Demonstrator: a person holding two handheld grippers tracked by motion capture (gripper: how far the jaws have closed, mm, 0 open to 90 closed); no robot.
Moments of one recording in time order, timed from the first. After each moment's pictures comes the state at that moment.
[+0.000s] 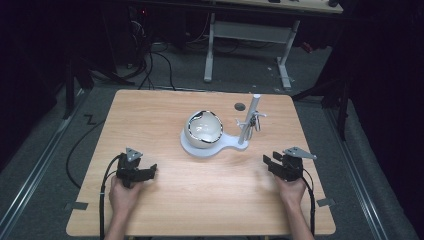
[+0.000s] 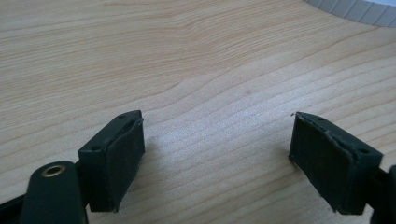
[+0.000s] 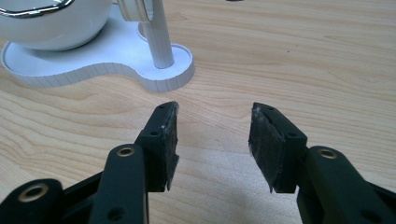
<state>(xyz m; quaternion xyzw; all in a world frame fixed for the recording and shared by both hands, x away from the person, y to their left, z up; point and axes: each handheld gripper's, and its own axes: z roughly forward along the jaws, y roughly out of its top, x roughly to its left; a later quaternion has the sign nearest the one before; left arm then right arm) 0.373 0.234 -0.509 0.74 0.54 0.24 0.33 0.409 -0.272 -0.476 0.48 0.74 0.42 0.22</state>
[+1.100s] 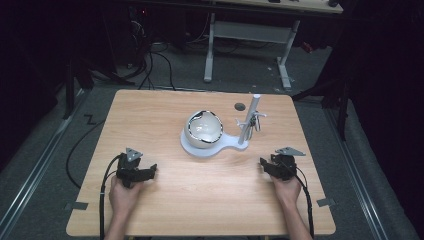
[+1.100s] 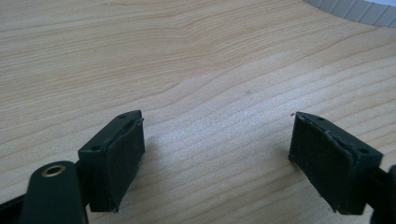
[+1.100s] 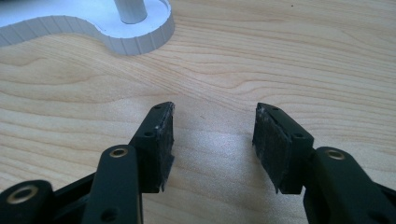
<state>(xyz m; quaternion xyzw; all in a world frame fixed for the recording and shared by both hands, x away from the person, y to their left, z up) 0.373 0.234 -0.509 0.74 0.54 0.24 0.33 0.427 -0.264 -0.503 0.50 0.76 0.36 0.22</state>
